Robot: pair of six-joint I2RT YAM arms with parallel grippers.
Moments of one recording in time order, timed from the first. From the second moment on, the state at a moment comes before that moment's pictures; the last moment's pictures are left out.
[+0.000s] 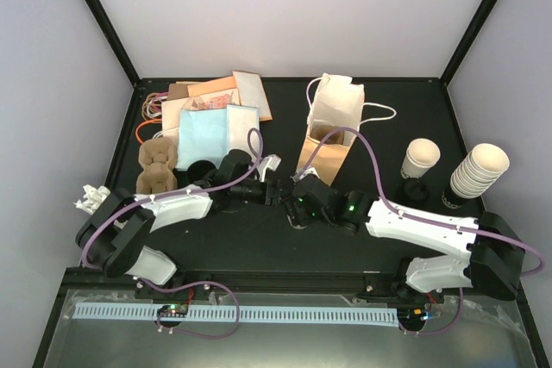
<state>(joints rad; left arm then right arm) -0.66 1.47 0.62 0.27 0.69 -0.68 1.08 1.27 0.82 -0.47 0.26 0.54</state>
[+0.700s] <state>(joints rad) -0.72 1.44 0.66 0.14 0.61 -0.55 1.11 1.29 0.88 -0.59 0.25 0.53</state>
